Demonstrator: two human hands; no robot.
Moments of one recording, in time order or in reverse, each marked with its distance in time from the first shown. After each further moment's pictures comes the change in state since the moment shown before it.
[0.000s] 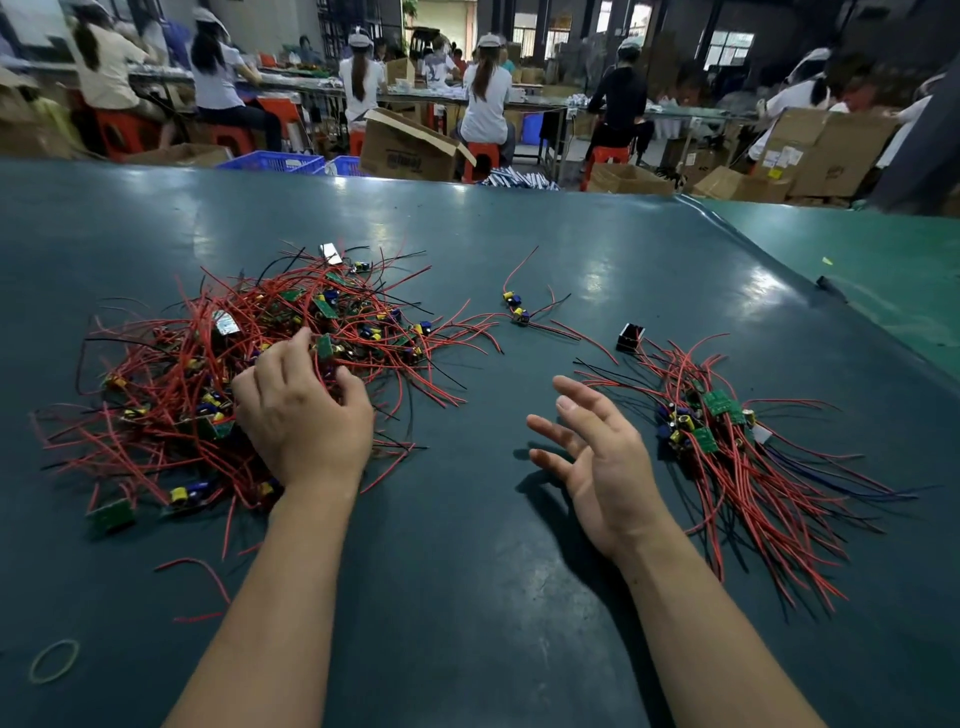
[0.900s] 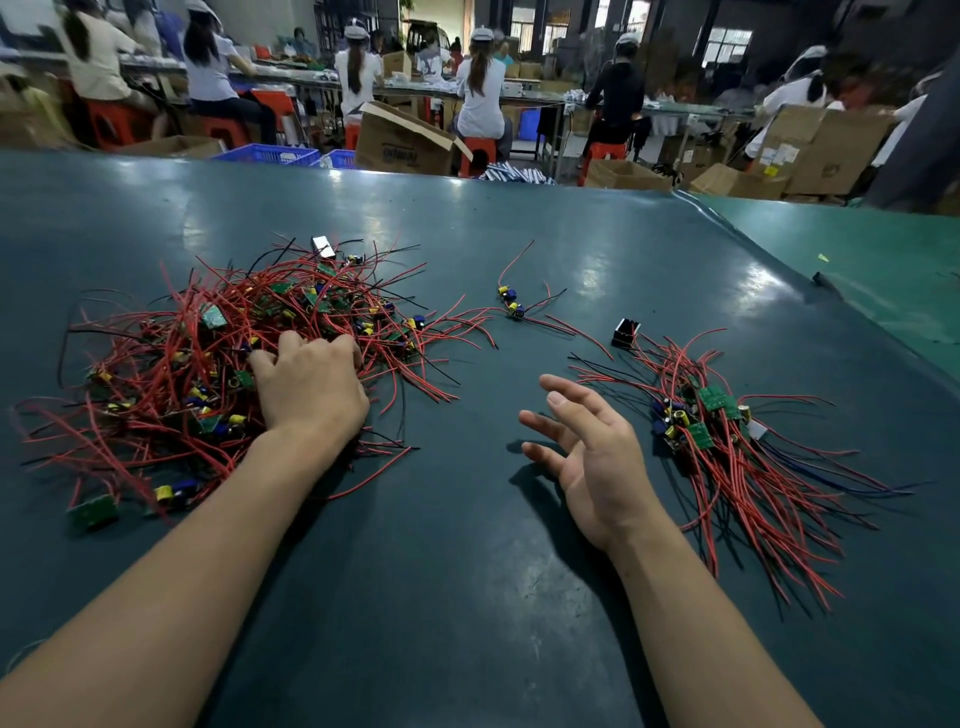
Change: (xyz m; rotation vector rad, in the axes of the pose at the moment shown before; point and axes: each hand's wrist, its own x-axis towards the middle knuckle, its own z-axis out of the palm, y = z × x) left_hand 0.030 0.005 0.011 0.543 -0.355 0.270; right_hand 0.001 -0.001 0.001 -0.019 -0.004 0.006
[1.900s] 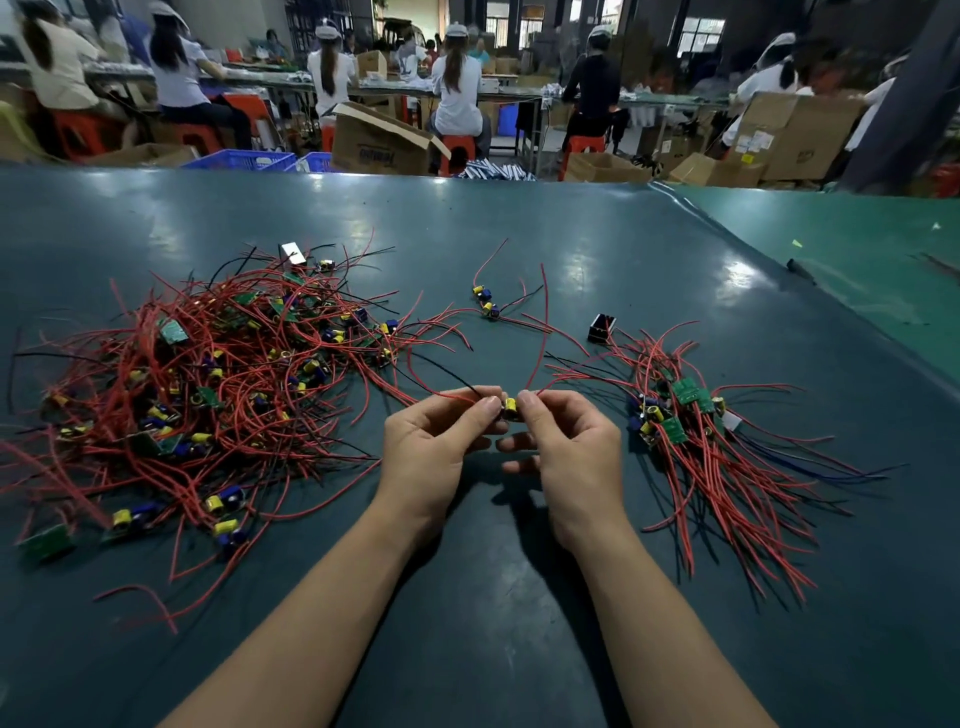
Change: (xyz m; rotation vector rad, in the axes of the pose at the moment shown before) left_hand -0.076 0.097 -0.010 -1.897 -0.392 -0.219; right_hand 0.001 0.008 -0.002 -0.242 0.156 -0.225
